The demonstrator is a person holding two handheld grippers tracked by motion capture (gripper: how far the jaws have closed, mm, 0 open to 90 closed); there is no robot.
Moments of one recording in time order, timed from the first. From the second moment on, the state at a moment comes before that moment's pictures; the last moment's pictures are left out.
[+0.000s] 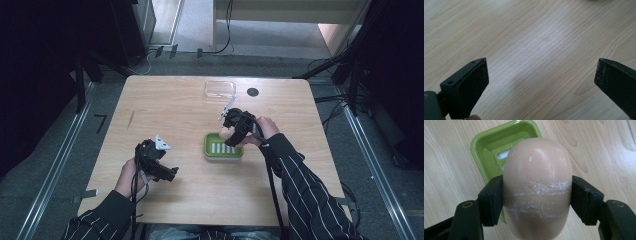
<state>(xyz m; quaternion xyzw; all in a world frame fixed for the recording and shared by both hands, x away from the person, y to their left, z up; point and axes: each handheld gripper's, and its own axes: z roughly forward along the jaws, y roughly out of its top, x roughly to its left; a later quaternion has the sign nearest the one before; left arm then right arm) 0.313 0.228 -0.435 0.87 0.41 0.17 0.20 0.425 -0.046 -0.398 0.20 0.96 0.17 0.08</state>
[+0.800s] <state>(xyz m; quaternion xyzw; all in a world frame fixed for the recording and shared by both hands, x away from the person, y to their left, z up) 0.313 0.228 -0.435 0.87 0.41 0.16 0.20 0.425 -0.035 -0.415 0.19 0.97 0.17 0.06</state>
